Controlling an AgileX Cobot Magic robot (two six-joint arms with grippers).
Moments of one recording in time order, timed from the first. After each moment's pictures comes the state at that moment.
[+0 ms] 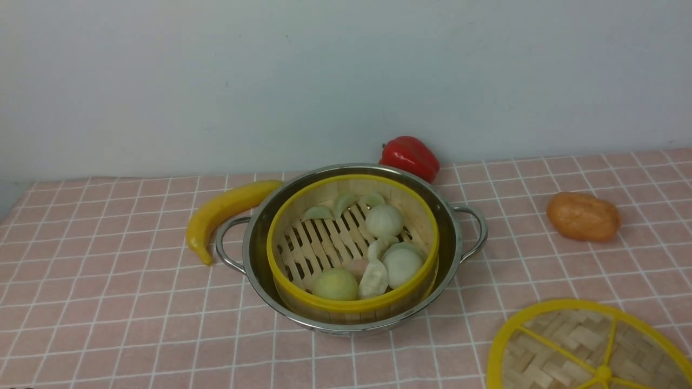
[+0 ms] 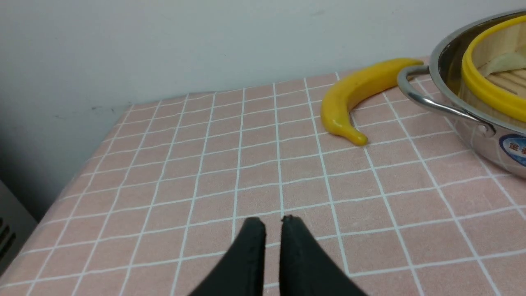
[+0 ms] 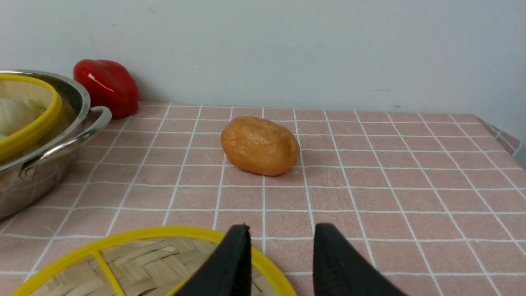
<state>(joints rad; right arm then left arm) 0.00 0.01 0.01 0.03 0.35 0.05 0.17 0.00 0.01 -0.19 0.33 0.38</state>
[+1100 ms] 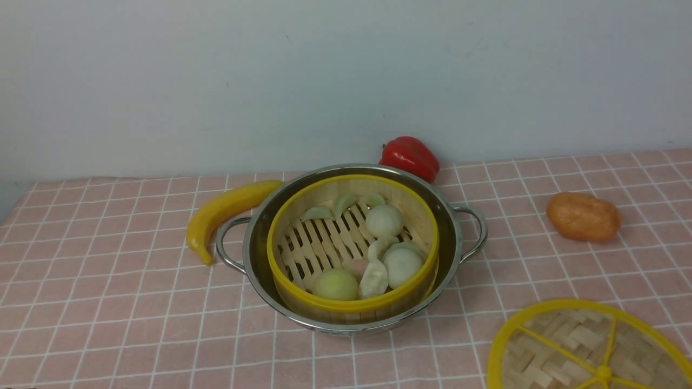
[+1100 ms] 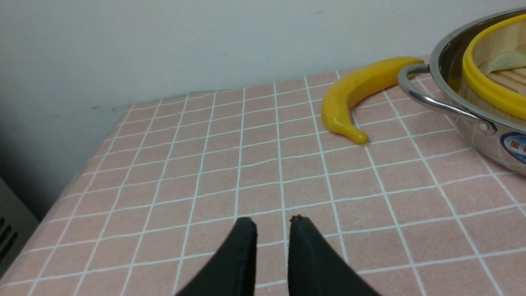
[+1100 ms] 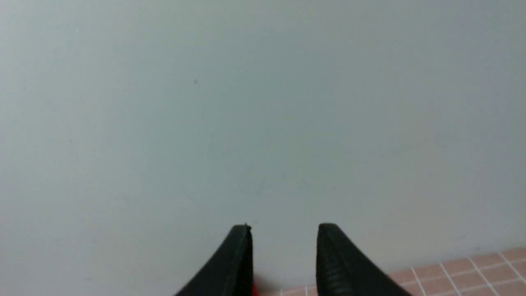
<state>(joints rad) 0.00 0.00 -0.56 0.19 0.59 0.24 0.17 0.00 0.01 -0.19 0.33 0.38</state>
